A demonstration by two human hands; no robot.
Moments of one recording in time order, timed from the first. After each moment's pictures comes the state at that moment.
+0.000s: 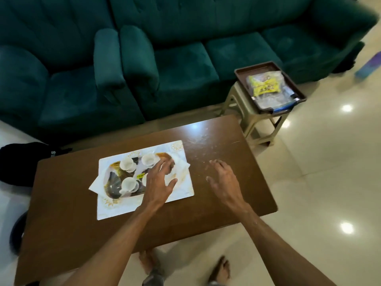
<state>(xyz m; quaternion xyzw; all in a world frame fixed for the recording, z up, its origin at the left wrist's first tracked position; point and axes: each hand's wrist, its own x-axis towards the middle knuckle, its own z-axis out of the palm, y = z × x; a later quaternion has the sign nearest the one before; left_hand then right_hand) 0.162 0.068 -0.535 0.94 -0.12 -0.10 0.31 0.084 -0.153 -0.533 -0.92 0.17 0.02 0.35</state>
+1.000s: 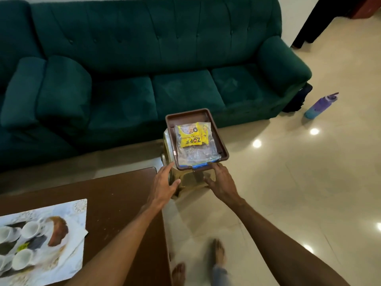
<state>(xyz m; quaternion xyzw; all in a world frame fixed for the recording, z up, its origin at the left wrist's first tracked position) 0.290 -0.446 -0.495 0.89 -0.11 -0.18 0.40 0.227 -0.664 -0.489 -0.93 0.16 0.05 0.32</state>
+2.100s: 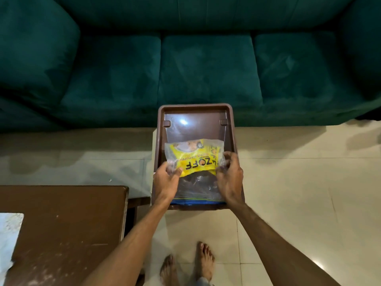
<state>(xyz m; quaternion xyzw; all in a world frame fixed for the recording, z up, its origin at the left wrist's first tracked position) 0.476 -0.619 -0.696 0.83 0.24 -0.13 0.49 0.463 -0.800 -0.698 -0.83 0.26 -0.01 0.49</state>
